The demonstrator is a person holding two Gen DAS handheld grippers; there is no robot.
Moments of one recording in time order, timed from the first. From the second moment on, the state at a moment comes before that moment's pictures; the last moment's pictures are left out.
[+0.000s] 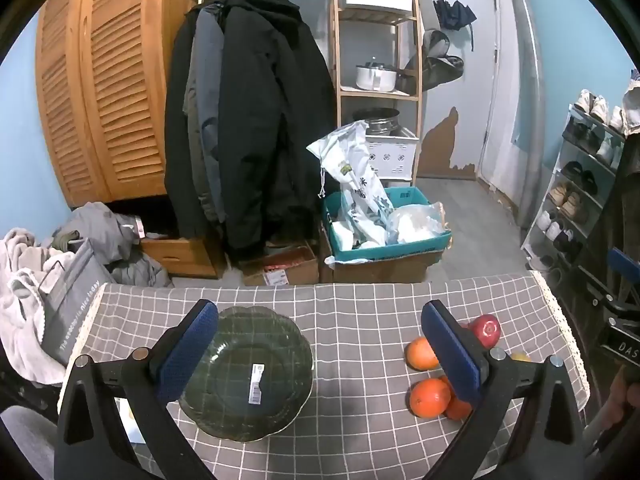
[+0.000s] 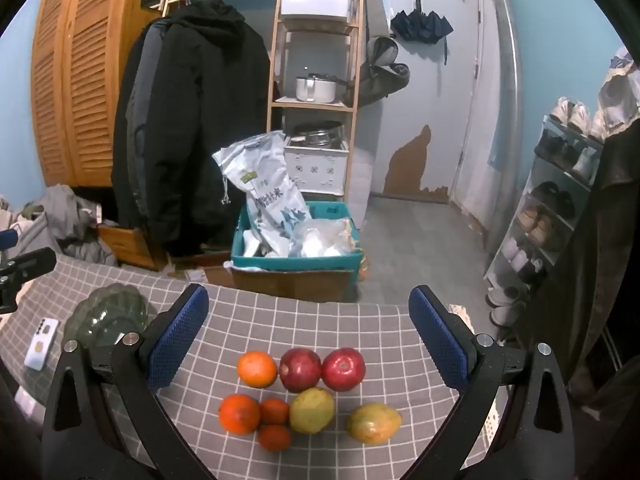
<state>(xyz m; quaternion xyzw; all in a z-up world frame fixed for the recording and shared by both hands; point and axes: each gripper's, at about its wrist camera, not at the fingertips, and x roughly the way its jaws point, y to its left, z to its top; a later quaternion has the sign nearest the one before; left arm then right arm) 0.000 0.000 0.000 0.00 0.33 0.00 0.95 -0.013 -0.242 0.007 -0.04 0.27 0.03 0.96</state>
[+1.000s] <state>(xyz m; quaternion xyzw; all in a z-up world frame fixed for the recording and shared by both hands) -0.003 -0.004 0.008 0.01 0.32 0.00 0.95 -0.014 -0.239 0.008 -0.04 0.27 0.03 0.96</state>
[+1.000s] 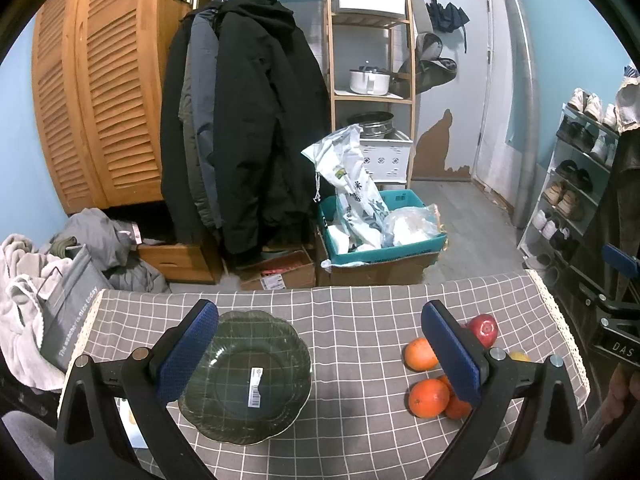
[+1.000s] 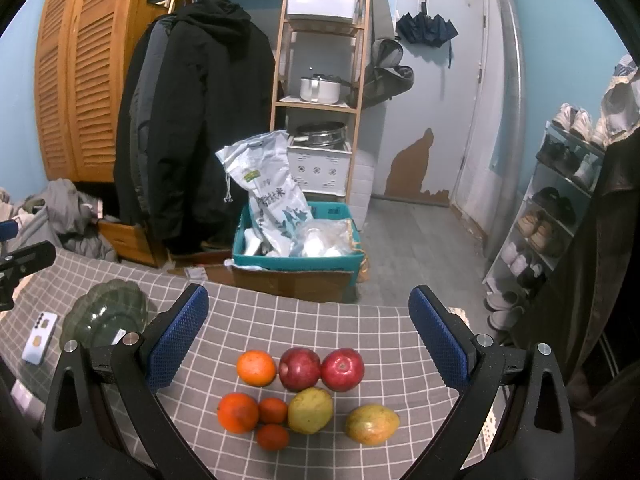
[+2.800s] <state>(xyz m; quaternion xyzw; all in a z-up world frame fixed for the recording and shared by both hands) -0.004 -0.003 0.007 0.01 0.32 0.00 0.95 -0.013 -0.235 0.010 -0.05 0.27 0.03 0.96</state>
